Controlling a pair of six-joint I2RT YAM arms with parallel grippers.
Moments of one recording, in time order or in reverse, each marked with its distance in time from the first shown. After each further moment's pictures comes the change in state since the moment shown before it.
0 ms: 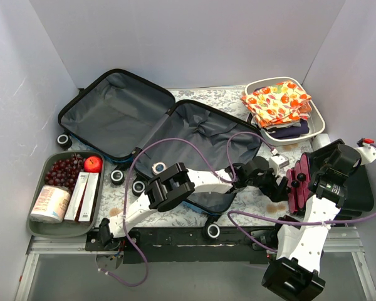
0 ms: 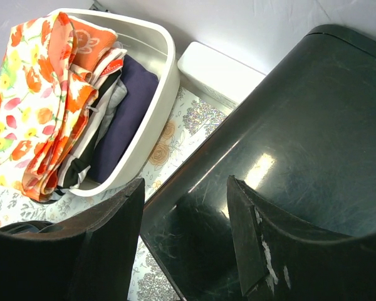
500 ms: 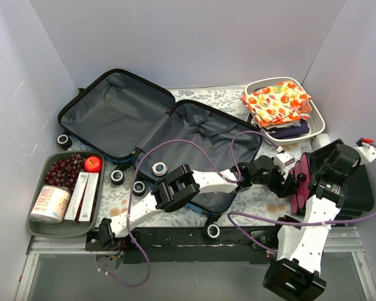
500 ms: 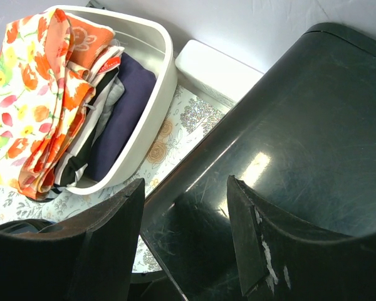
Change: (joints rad) left arm -0.003 0.117 0.169 0.027 -0.090 0.050; right arm 0.010 0.000 0.007 -0.014 0.017 -0.006
